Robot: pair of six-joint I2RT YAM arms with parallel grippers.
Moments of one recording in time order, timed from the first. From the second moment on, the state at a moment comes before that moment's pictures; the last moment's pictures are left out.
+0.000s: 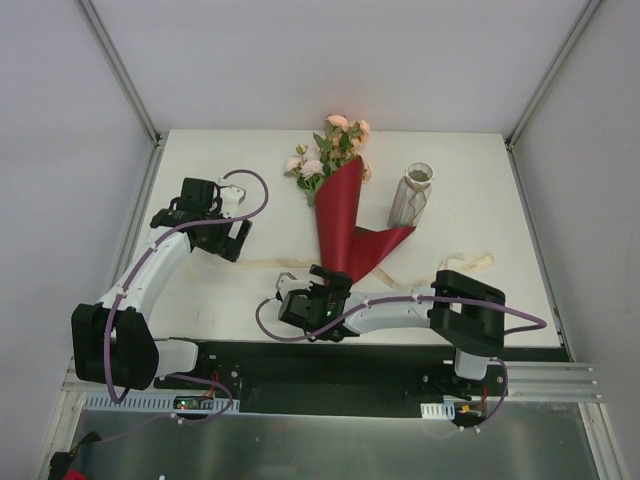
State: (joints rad) left arm -0.14 1.27 0.97 -0.73 0.10 0.26; right arm 1.36 1.80 1.06 -0.45 0.81 -0.07
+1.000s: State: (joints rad) left arm -0.14 1.26 0.97 -0.73 0.10 0.25; right arm 1.50 1.37 0.96 -0.31 1.15 0.05
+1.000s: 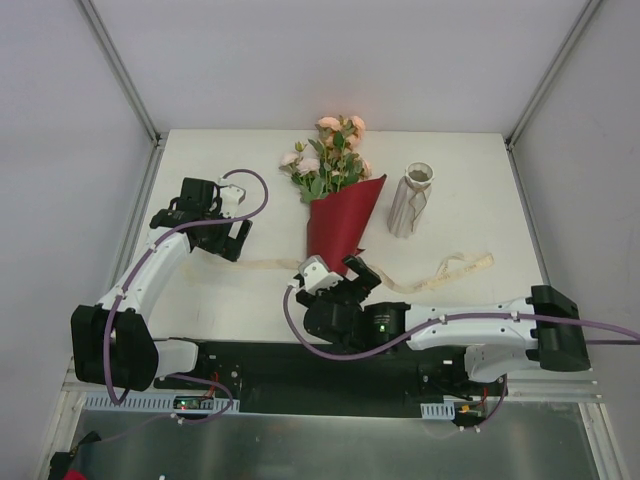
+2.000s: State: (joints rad) left arm -0.14 1.25 0.97 -0.73 0.13 0.25; right arm 1.32 1.90 1.23 -0.47 1.03 -0.14
